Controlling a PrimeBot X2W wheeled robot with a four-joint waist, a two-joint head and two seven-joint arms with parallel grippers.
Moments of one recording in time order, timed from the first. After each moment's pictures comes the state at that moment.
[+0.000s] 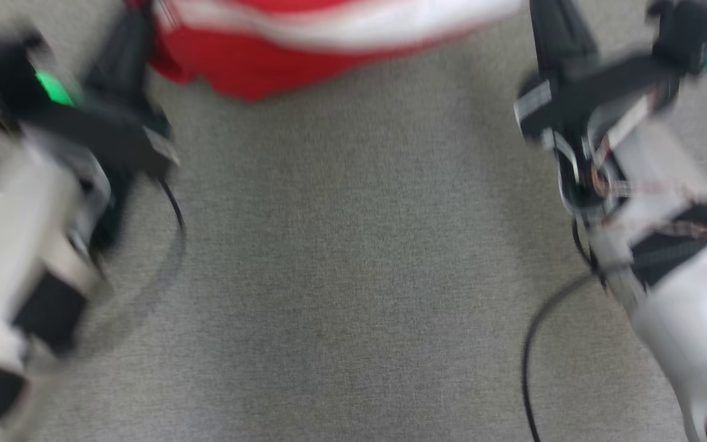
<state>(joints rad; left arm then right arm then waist) -1.12 0.38 -0.62 0.43 -0.82 -0.07 -0.26 -1.08 -0.29 0.64 0.56 0.86 0.13 -0.25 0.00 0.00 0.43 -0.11</state>
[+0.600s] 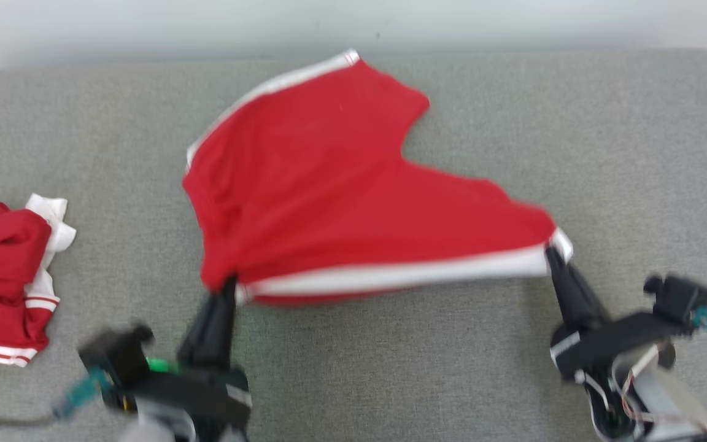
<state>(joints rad) -0.39 0.26 -0.47 0.08 -0.80 0.07 -0.26 -0.40 -0.38 0.54 0.34 0.96 0.13 -0.22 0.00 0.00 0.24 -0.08</state>
